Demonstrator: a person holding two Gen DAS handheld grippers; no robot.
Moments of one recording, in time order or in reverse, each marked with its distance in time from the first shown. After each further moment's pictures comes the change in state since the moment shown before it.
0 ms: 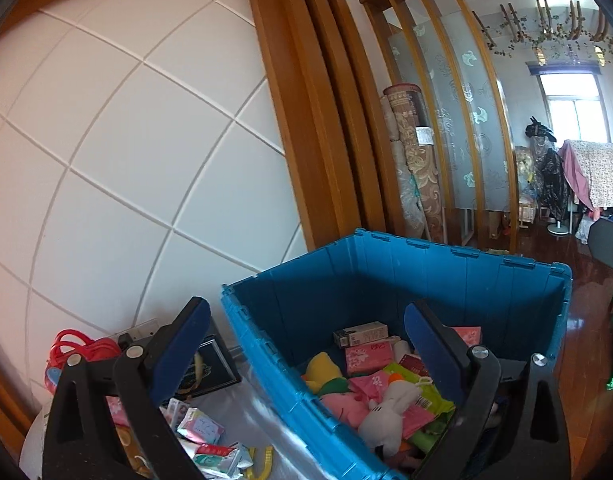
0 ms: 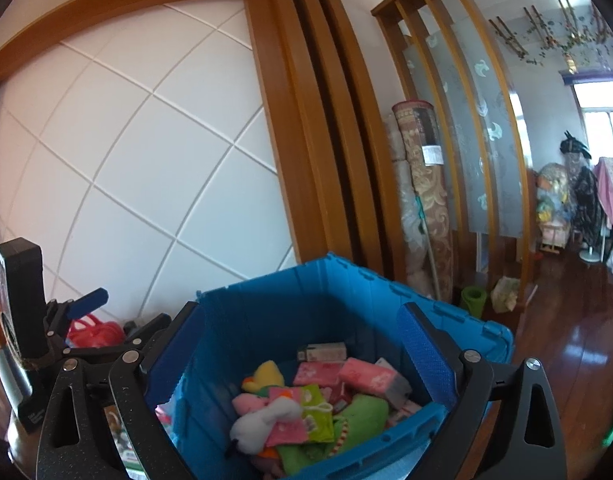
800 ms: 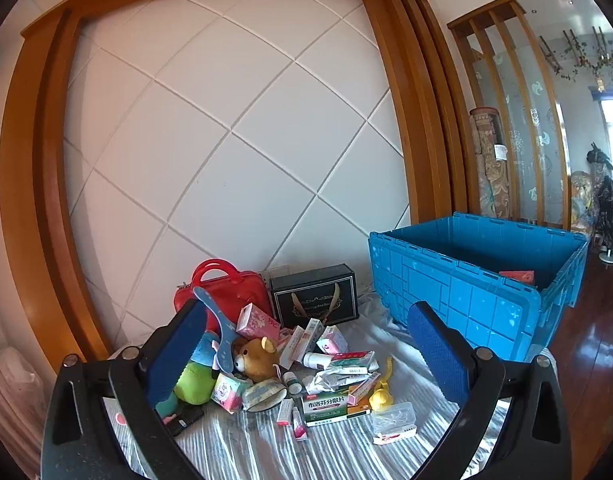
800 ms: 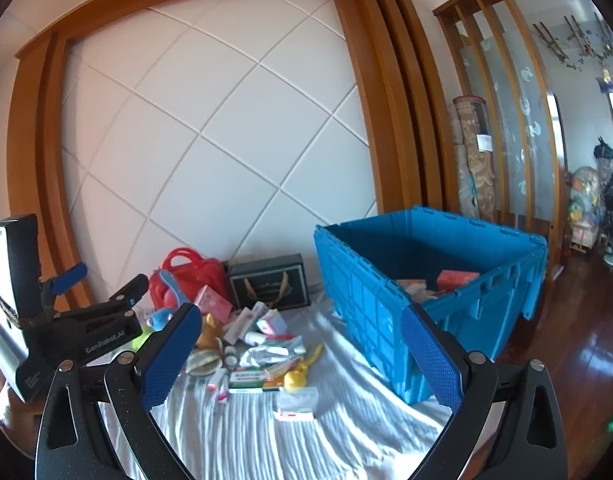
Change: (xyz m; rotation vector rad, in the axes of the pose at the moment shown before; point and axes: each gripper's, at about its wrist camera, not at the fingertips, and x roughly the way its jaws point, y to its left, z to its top) left arm -0.245 0.188 -0.121 -0.135 -0.004 0.230; right arm -0.173 0.218 -0.110 -0.070 0.086 0.138
